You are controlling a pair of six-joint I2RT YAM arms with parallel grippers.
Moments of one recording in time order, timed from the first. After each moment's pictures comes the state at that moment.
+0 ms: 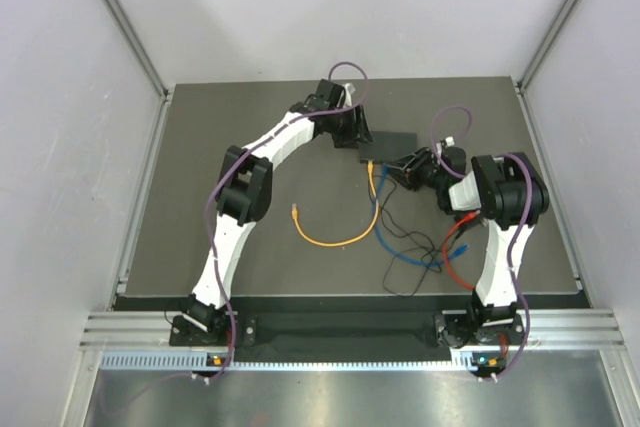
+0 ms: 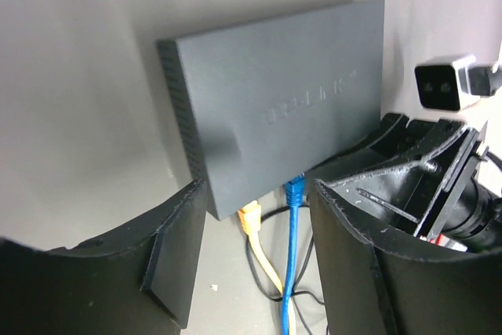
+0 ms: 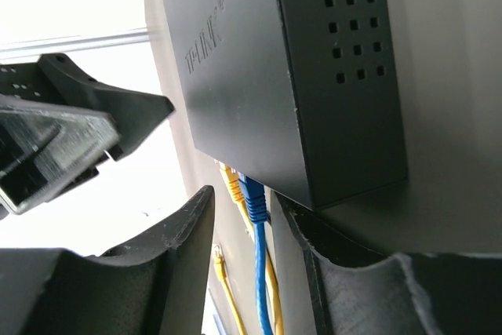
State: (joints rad) left arm -0.50 2.44 2.14 -0.48 0.42 -0.59; right arm 0.12 2.07 0.77 0.89 -0.56 1.23
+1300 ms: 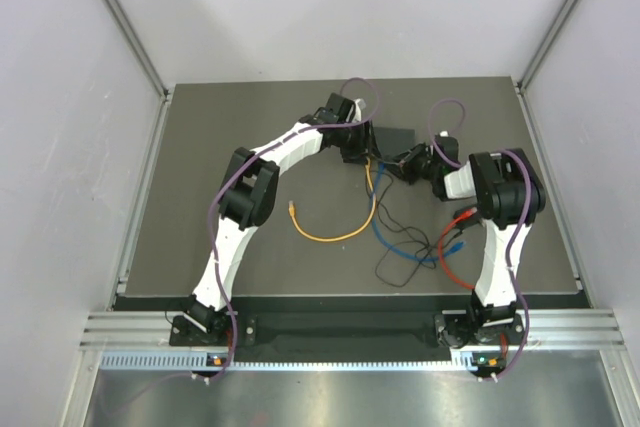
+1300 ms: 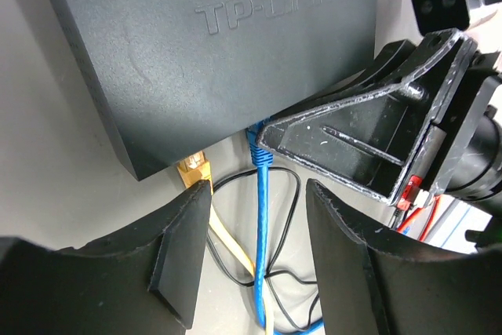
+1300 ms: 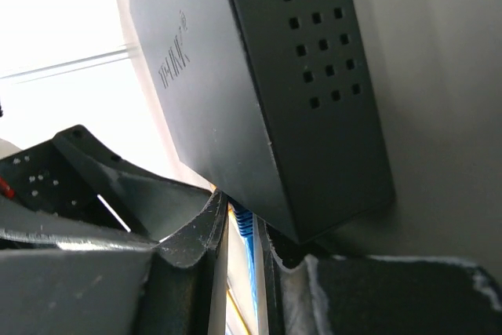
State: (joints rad) left arm -0.56 2.41 2.00 -0.40 0.46 -0.62; right arm 0.15 2.09 0.90 0.68 -0.50 1.24
